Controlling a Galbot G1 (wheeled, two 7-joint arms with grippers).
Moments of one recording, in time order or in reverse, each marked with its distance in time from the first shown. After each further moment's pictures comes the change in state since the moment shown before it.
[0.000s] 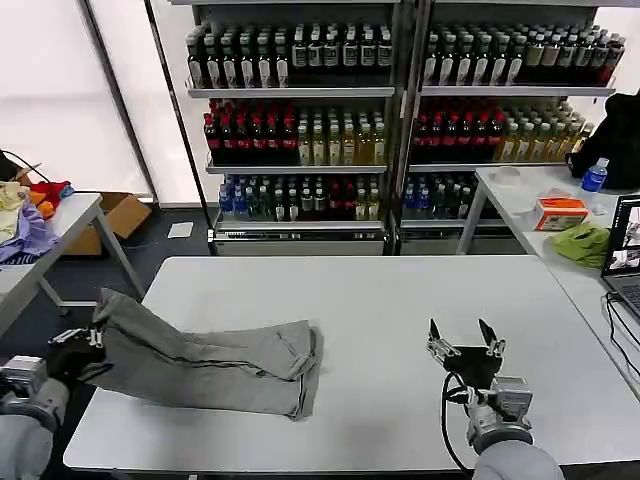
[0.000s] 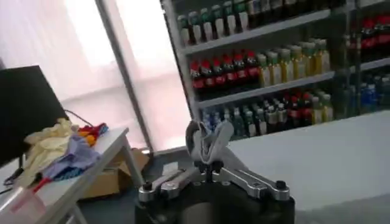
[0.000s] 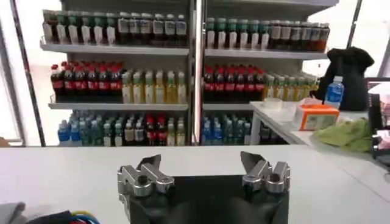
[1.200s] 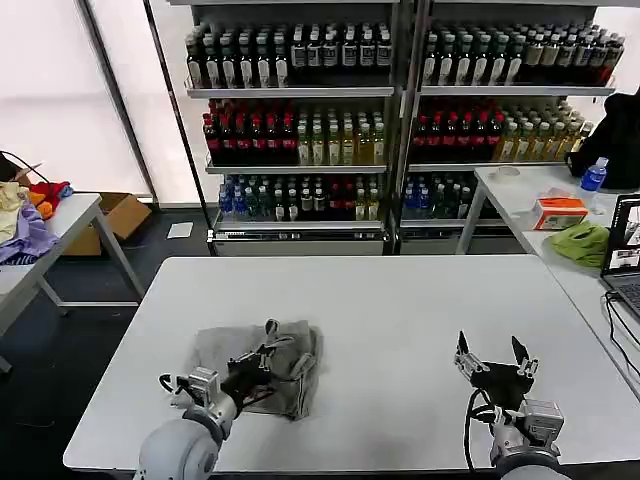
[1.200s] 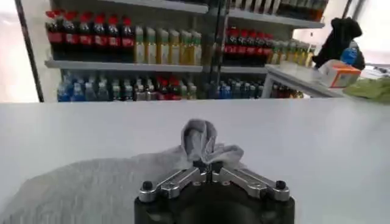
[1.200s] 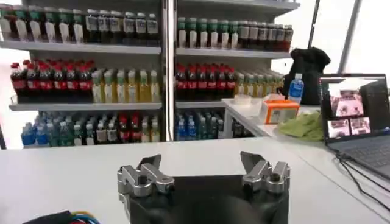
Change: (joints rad) left arm -0.127 -0.244 0.506 0.046 0.037 0.052 -0.034; right arm -0.112 0.034 0.086 0.022 -0.028 0.039 0.006
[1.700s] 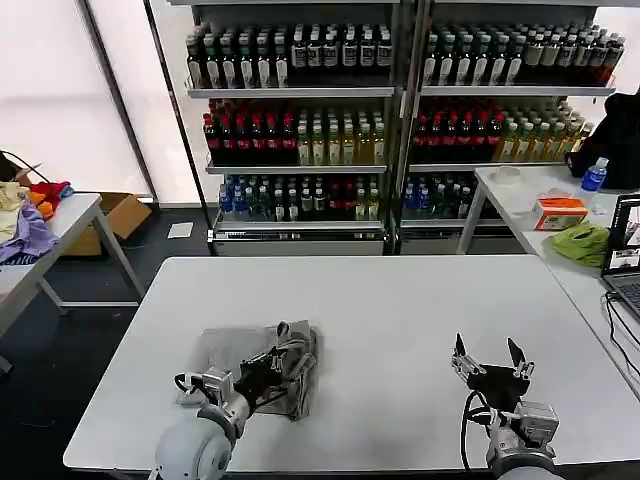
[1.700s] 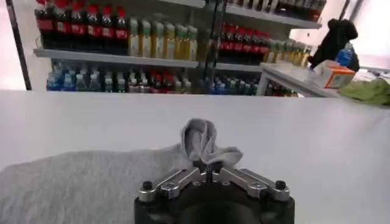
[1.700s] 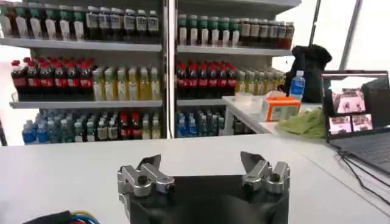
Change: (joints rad) left arm -0.026 -0.039 0.023 0.040 -0.009 0.001 -0.015; right arm -0.002 0.005 -0.027 -0.007 -0.013 0.008 0.001
